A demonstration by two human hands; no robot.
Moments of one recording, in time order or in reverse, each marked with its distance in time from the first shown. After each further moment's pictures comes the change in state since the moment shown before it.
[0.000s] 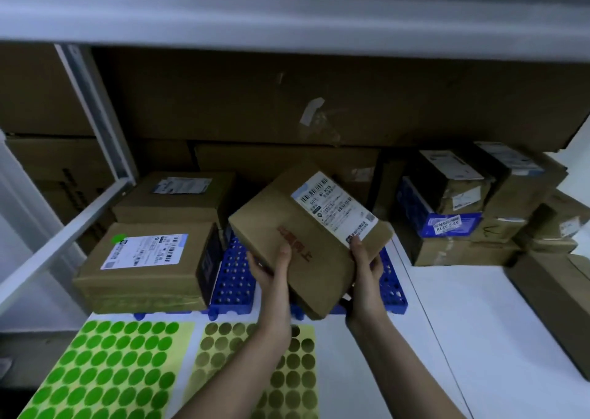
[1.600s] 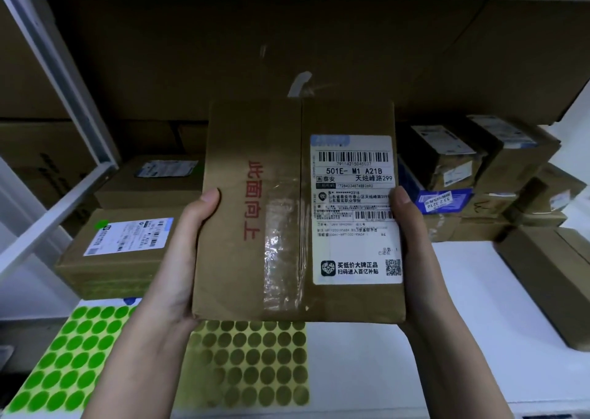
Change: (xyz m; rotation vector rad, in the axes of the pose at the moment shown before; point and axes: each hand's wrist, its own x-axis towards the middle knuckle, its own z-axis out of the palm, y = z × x) left_hand -0.073 0.127 -0.002 0.142 -0.238 -0.058; right_hand -0.040 -0.102 0.004 -0.107 -0.263 -0.259
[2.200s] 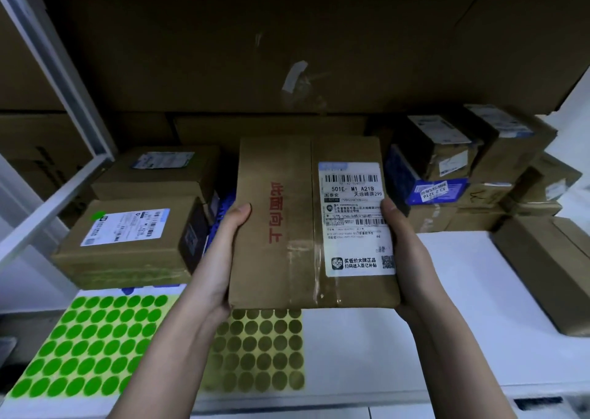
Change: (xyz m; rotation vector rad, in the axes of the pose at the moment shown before) left_hand 0.029 -0.048 -0.006 0.031 0.009 -0.100; right_hand -0.031 0.031 -0.037 0.112 -0.065 0.204
